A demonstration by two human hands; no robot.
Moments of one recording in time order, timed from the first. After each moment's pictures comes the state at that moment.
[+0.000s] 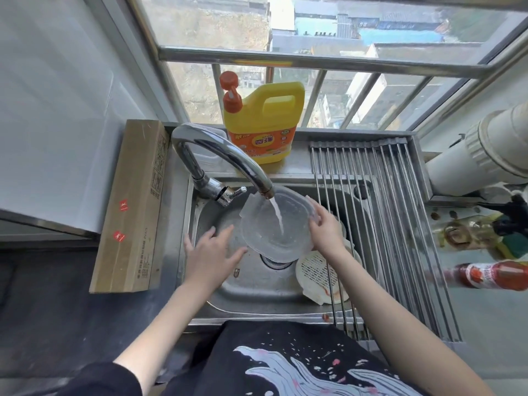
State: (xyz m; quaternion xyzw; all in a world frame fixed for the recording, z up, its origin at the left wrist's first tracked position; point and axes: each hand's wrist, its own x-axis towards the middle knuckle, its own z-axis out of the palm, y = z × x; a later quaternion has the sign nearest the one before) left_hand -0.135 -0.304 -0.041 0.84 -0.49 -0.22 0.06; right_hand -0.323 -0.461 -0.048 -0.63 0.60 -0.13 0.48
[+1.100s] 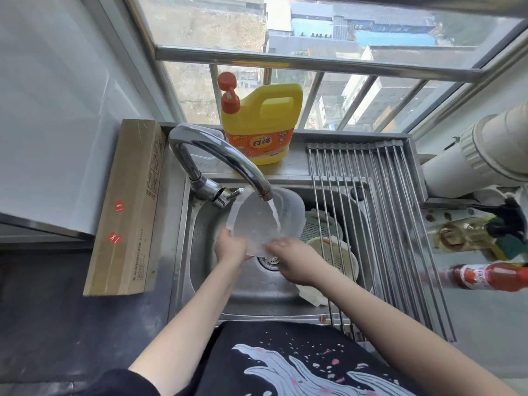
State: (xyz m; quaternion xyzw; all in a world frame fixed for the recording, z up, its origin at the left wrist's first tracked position) left_hand -0.168 -0.362 -0.075 0.82 0.01 -0.41 0.39; right_hand -0.313 -0.422 -0.058 -0.93 0.24 0.15 0.25
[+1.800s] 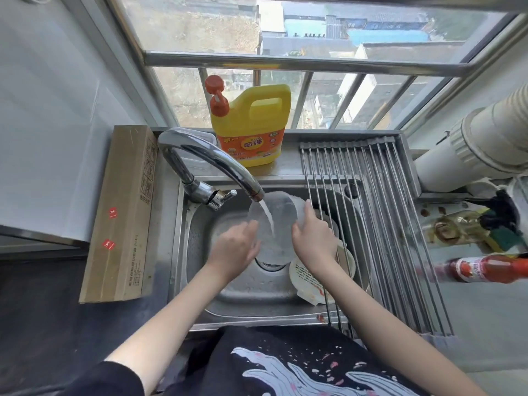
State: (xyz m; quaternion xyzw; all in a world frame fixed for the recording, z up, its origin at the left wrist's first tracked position) left_hand -0.161 -0.351 -0.066 0.72 -0.67 -0.05 0.15; right_hand -0.310 -0.440 -0.020 -0.74 0.63 0.02 0.24
